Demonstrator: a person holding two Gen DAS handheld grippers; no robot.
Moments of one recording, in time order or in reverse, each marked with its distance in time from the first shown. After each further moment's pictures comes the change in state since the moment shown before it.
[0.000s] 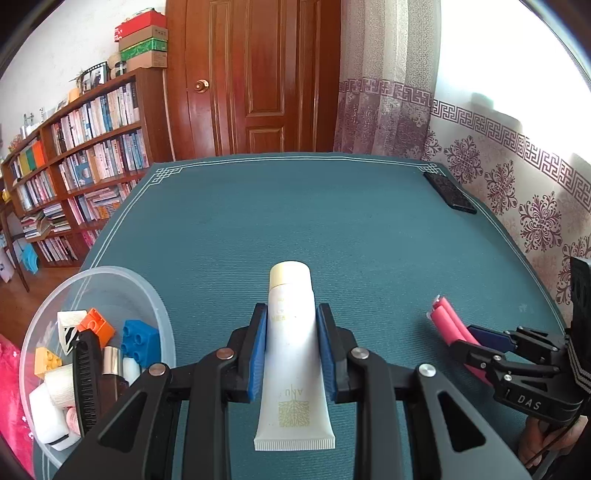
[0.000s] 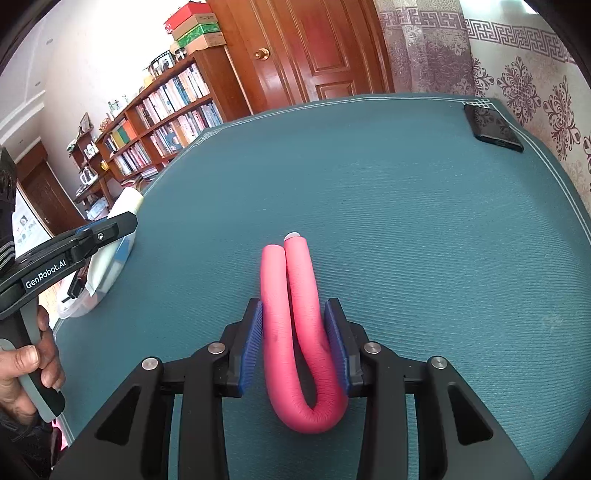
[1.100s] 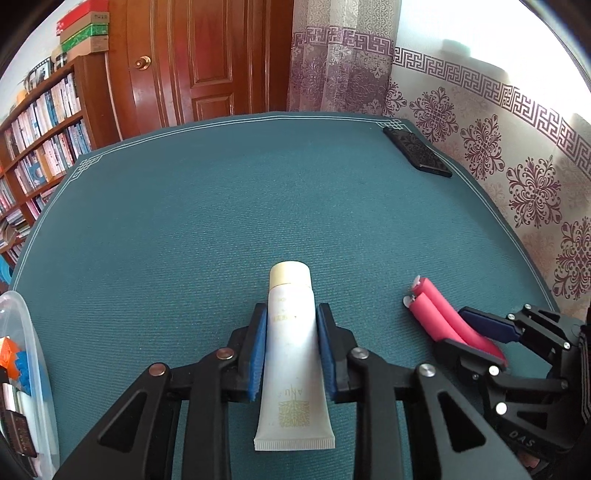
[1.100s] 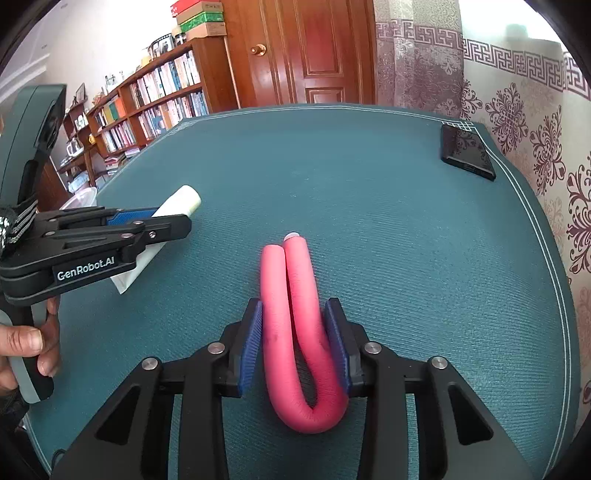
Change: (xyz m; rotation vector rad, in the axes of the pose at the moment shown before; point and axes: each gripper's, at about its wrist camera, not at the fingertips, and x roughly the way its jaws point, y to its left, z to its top) left arm 0.074 -0.084 0.016 0.078 0.142 -0.107; right arm -0.004 -0.056 0.015 -0.119 0.000 -0.112
